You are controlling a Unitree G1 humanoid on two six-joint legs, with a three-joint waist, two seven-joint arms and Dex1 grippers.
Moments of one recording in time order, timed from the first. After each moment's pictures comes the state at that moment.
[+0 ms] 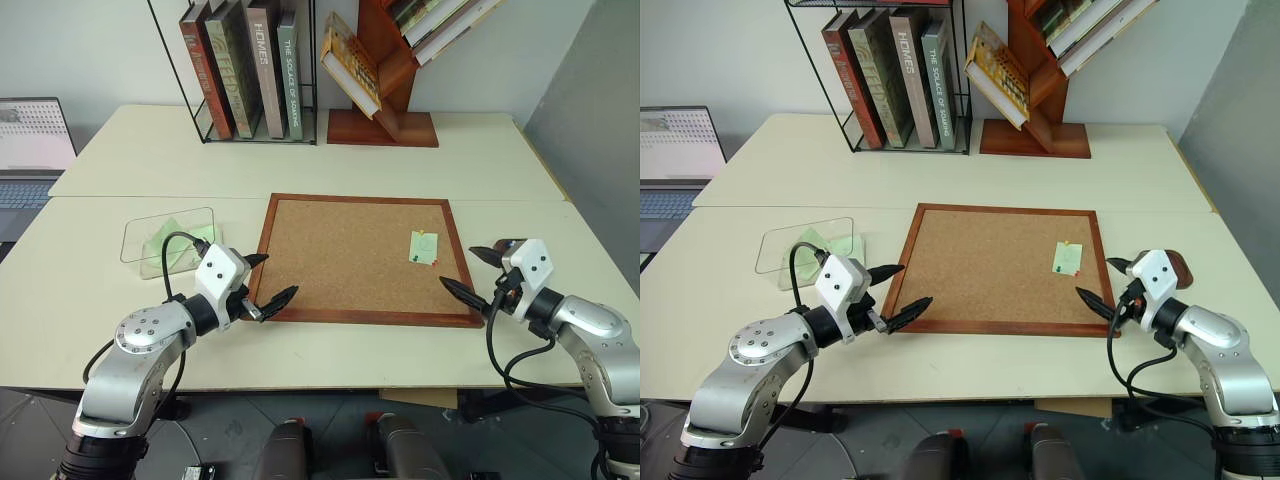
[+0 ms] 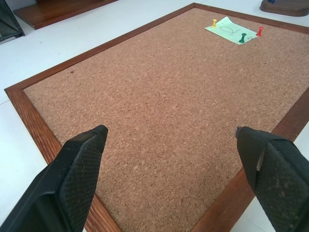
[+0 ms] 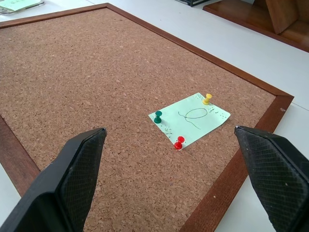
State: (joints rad) left arm -0.07 0.60 0.09 -0.38 -0.34 0.45 -0.69; right arm -0.11 -0.63 -0.14 -0.19 0.33 0.31 0.75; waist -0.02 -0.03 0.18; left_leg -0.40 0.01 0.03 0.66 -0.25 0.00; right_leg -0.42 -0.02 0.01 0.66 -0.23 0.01
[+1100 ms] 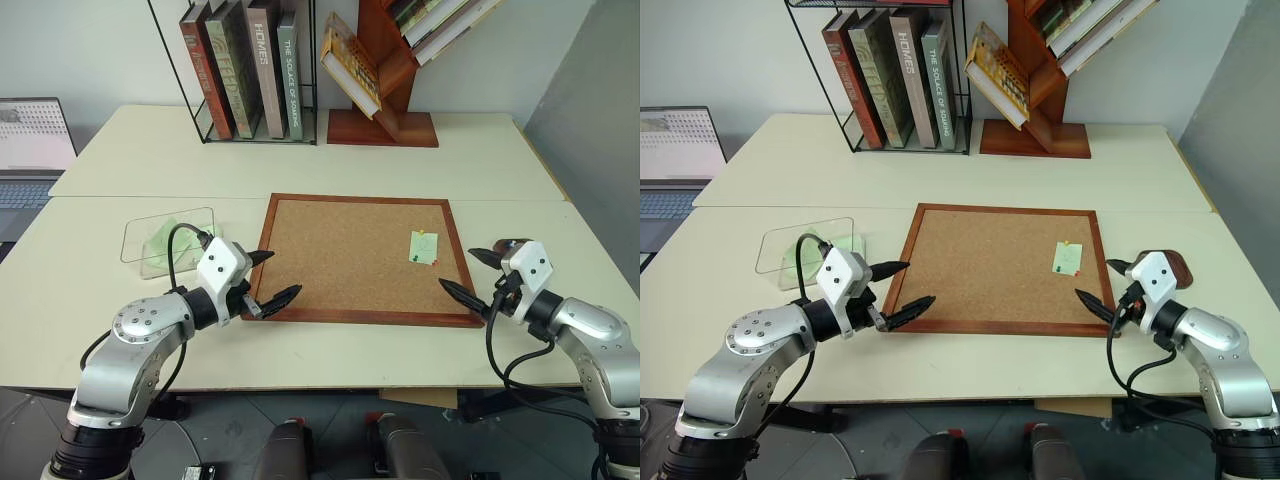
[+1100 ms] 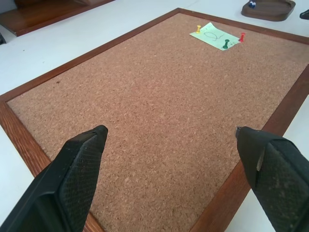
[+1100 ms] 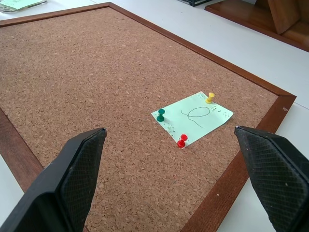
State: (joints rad) left arm -0.13 0.64 0.08 -0.38 -0.38 0.51 -0.74; right arm -0.09 -0.63 -0.14 -0.19 0.33 0.29 0.75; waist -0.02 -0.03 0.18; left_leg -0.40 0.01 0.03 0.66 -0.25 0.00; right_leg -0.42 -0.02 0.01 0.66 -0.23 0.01
